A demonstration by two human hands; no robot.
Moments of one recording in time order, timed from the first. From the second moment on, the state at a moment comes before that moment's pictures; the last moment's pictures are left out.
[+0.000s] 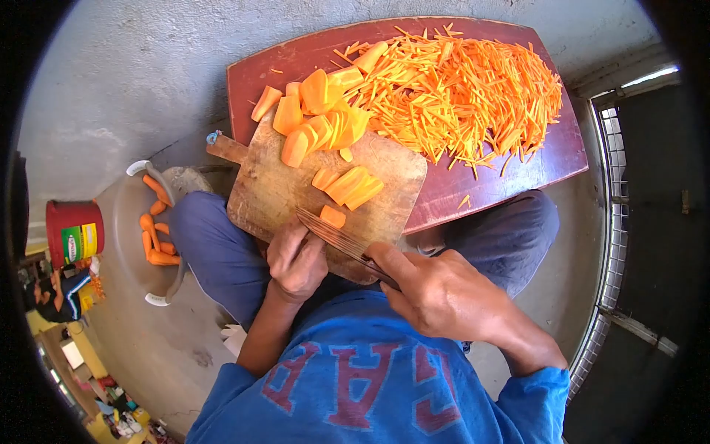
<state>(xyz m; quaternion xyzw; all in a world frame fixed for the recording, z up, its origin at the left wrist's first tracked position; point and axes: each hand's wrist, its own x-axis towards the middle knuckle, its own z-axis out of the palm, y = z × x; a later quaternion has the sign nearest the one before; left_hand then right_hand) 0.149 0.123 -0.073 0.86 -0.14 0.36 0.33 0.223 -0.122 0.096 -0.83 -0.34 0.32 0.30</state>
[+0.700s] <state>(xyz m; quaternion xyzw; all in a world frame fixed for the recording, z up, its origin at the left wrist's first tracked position) 0.149 0.121 -0.071 0.86 -0.13 0.37 0.32 0.226 -0.122 0.079 -0.81 -0.34 0.29 0.37</state>
